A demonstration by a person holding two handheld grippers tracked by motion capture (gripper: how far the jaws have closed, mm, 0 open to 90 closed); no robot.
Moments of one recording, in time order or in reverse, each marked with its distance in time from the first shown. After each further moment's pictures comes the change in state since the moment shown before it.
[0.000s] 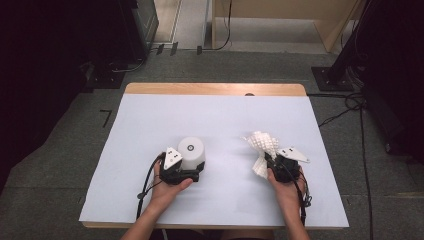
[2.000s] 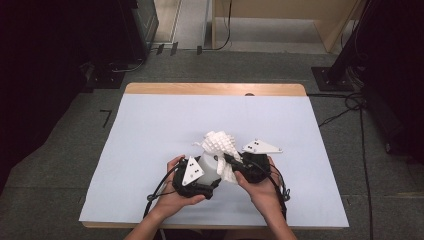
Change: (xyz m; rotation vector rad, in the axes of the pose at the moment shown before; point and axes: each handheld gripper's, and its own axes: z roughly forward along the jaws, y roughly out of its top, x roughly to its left) left arm -0.059 0.011 -0.009 0.049 -0.140 0.294; right arm 0.099 0.059 -0.036 0.027 0.381 -0.108
